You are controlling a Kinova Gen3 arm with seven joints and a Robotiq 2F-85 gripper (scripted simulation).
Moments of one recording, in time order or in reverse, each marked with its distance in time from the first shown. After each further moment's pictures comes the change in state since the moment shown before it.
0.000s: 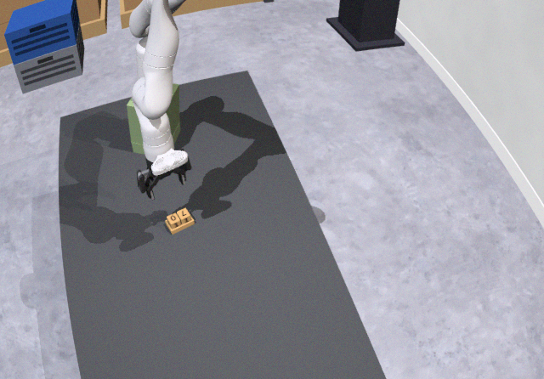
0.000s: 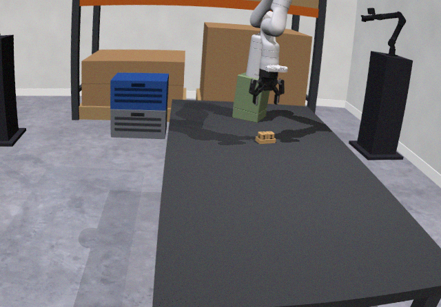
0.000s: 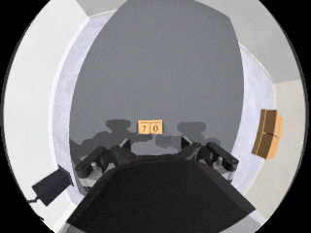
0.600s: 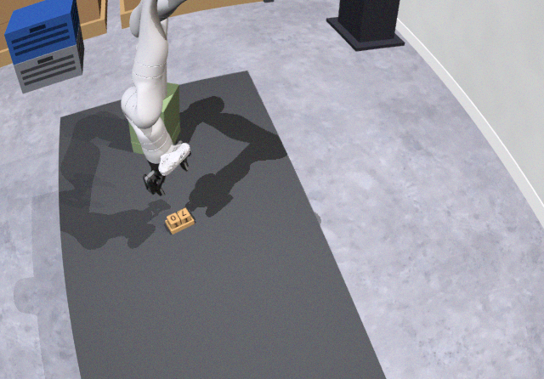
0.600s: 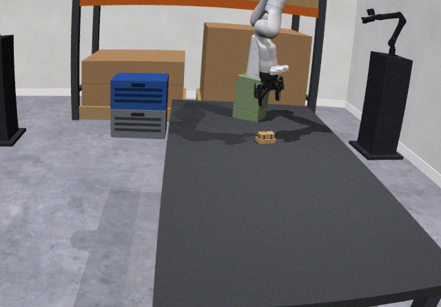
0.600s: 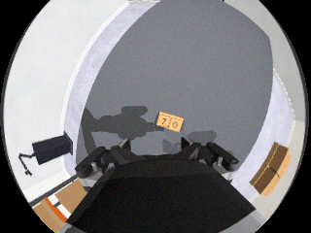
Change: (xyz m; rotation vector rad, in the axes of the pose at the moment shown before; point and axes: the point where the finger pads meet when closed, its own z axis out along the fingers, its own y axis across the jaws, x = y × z) arm -0.017 -0.027 0.002 0.189 -0.046 -0.292
